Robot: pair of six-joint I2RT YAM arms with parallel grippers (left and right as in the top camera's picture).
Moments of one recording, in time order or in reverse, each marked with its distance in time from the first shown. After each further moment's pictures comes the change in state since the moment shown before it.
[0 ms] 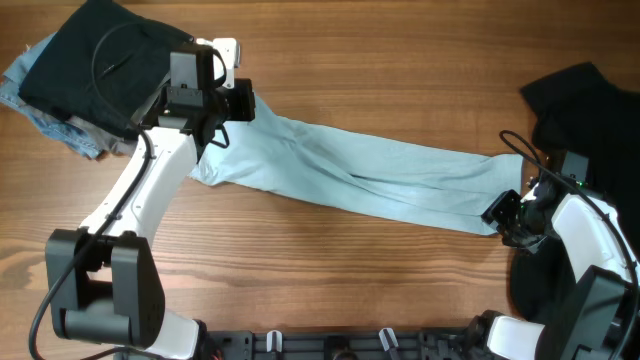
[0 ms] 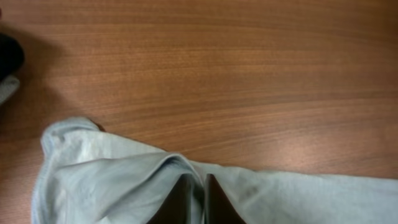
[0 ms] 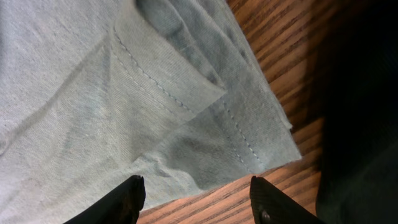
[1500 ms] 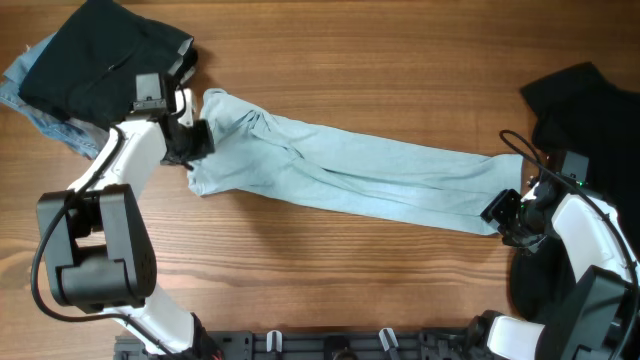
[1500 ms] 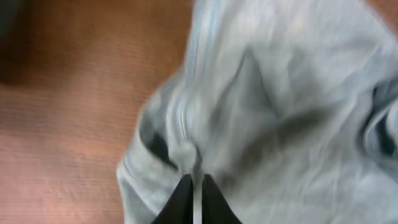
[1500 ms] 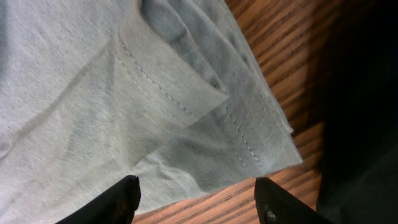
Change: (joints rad) left arm 0.216 0.167 -0.016 -0.328 -0.066 0.020; right arm 0.000 0.000 0.001 0.007 0.000 -0.004
